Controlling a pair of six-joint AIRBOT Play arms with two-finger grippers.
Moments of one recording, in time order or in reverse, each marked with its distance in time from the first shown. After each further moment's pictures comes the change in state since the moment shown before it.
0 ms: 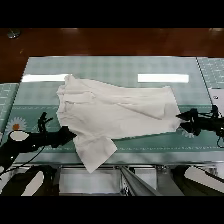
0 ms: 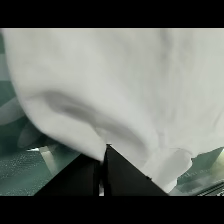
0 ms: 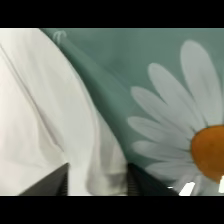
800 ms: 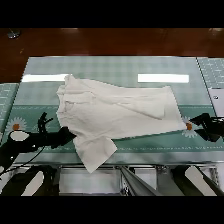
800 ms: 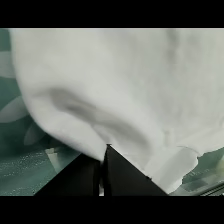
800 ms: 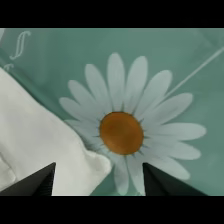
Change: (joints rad) left arm 0.001 0.000 0.000 0.021 -0.005 -0.003; right arm -0.099 0.282 -0.017 -0.221 -0.054 0.164
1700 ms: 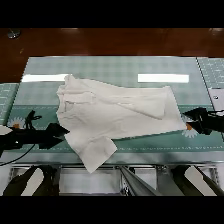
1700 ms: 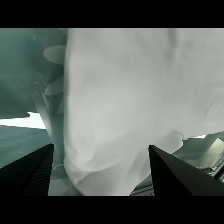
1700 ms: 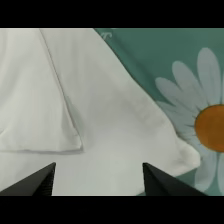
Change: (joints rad) left arm 0.257 -0.010 0.126 0.154 -0.304 -0.037; right arm 0.054 0.003 0.013 0.229 0.129 -0.201
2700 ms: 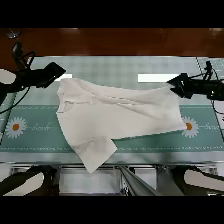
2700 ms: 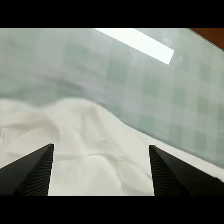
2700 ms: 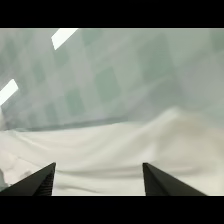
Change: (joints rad) left arm -0.360 -0.359 0.708 0.081 0.555 -0.113; right arm 0.427 -0.412 0.482 0.246 -0.159 0.024
